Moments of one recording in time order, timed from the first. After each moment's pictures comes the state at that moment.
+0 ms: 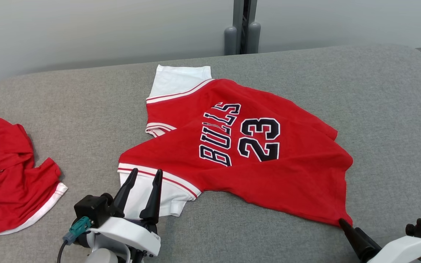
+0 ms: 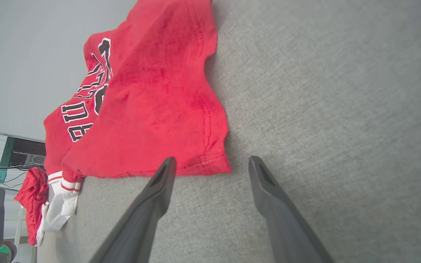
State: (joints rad) left arm -0.17 0.05 -0.23 0.42 -0.44 -0.13 -0.26; right arm 0.04 -0.09 -0.05 0.24 0.84 0.13 0.35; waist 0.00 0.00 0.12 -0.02
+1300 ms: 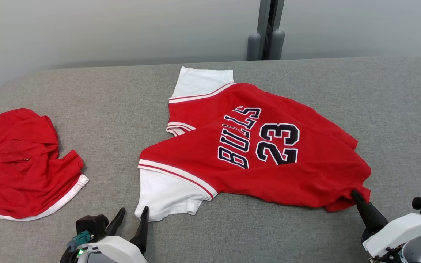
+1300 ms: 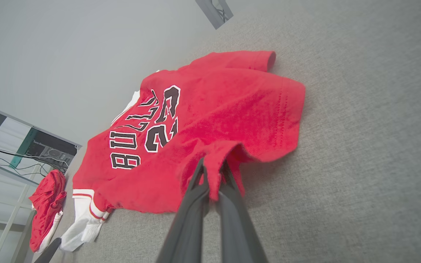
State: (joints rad) left arm -0.16 0.08 -0.23 0.62 -0.45 -0.07 -0.17; right arm -0.05 -0.17 0.05 0.24 0.85 0.13 0.17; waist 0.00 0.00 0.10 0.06
